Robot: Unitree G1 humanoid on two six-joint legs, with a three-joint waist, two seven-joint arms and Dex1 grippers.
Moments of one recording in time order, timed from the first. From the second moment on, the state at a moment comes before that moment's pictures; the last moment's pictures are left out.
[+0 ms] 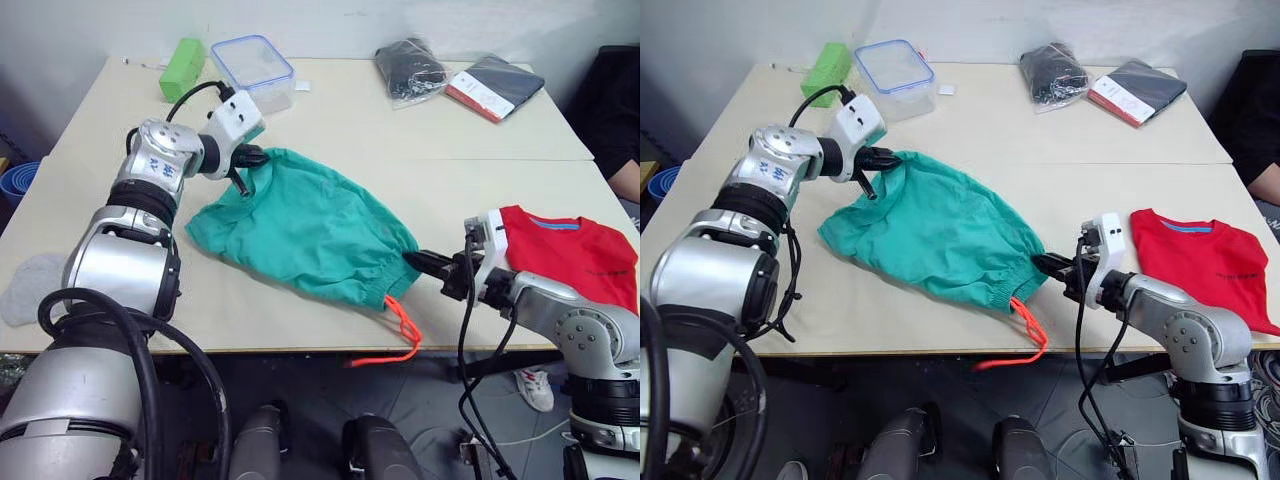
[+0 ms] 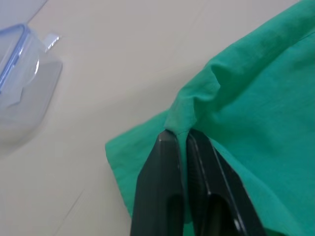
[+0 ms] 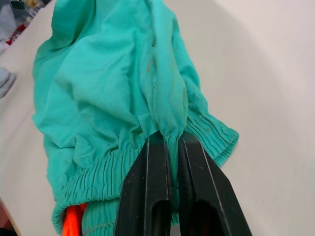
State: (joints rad) left arm -1.43 0.49 -0.22 1.36 0.15 -0.07 -0.74; right arm -0.35 -0.60 -0.18 -0.23 0.90 0.98 0.43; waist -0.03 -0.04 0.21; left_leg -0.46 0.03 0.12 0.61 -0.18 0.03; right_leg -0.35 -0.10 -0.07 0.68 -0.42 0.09
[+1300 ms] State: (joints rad) left arm -0.89 0.84 -0.16 0.71 0.12 -0.48 -1.34; right arm -0.27 -0.83 0.32 -0.59 0.18 0.53 0.63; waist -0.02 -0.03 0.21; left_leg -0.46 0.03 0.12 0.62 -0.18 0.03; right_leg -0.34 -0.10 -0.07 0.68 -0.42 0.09
